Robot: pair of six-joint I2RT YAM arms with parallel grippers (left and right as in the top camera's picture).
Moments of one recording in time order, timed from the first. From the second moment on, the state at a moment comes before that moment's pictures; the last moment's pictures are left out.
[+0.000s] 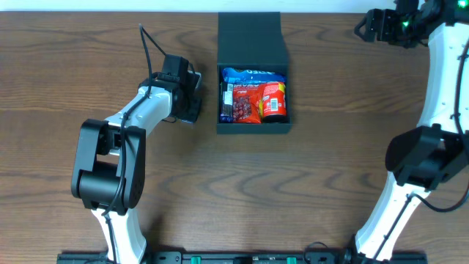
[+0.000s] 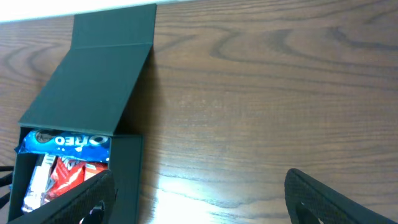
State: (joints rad) left arm -0.21 2.01 1.29 -0.53 0.12 0.04; right arm -0.22 2.24 2.42 -1.26 -0.41 -0.09
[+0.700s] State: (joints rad) left arm -0.22 2.03 1.68 -0.83 0.14 0.04; right arm -0.22 2.24 2.42 -1.25 -0.41 -0.09
